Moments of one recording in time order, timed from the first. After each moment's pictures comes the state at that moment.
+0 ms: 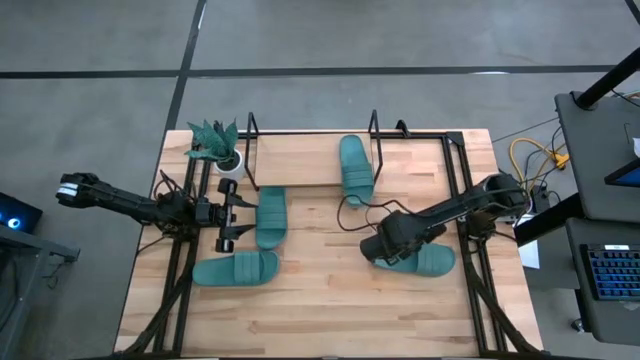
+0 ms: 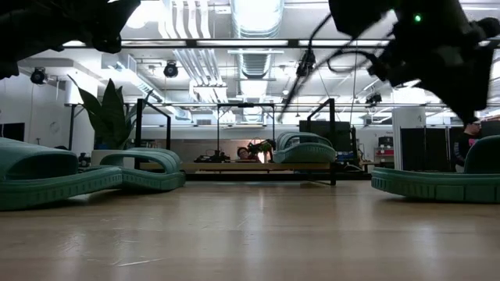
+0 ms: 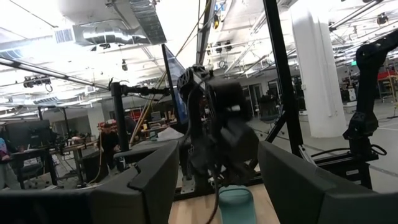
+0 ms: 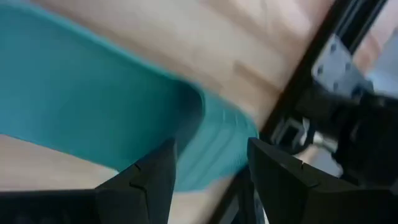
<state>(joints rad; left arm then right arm) -0.17 0.60 0.07 0.91 -0.08 0.23 0.29 1.79 1.32 -1.57 -0.04 1.35</state>
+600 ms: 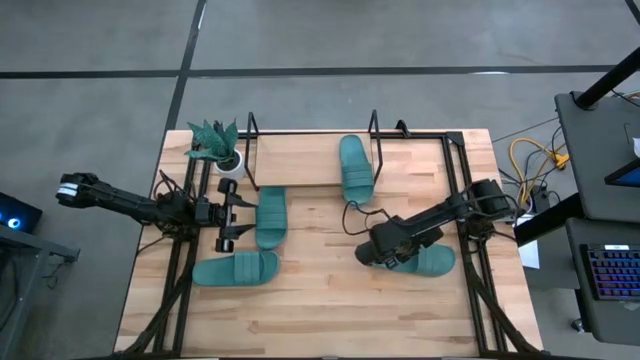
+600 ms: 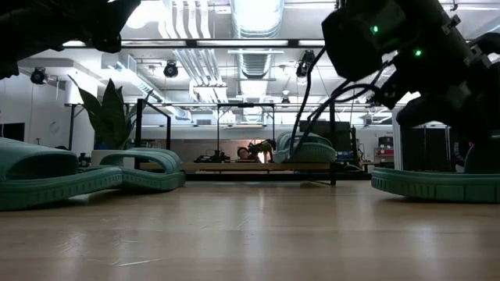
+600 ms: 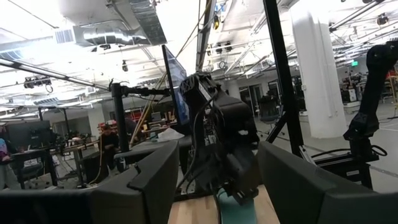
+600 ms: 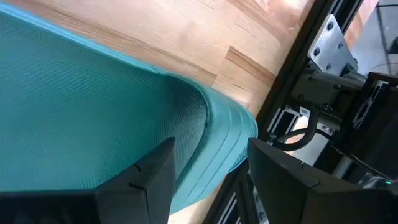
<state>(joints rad) -0.17 0.60 0.07 0.91 -0.08 0.23 0.29 1.92 1.30 -1.56 -0.06 1.38</state>
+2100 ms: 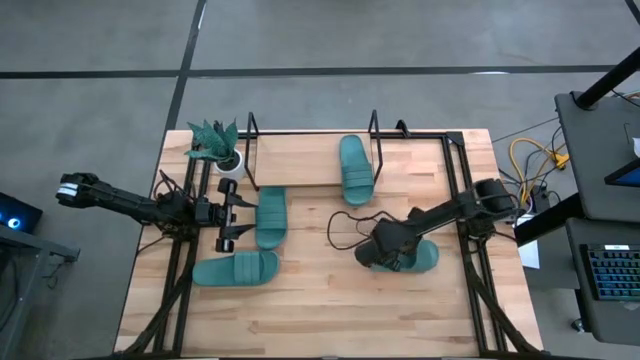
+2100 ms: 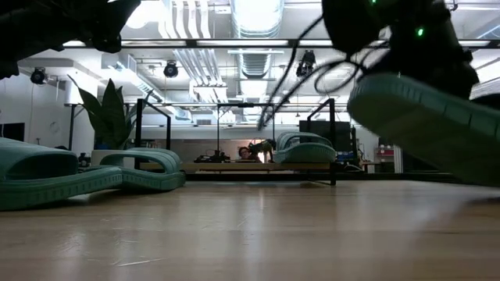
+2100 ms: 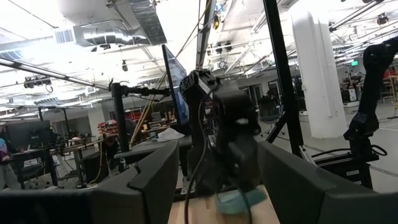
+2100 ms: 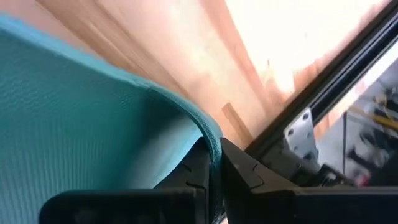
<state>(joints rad) -0.17 0.60 0.07 0.91 -0.08 0.23 0.31 1.87 1.34 -1.56 0.11 0.99</state>
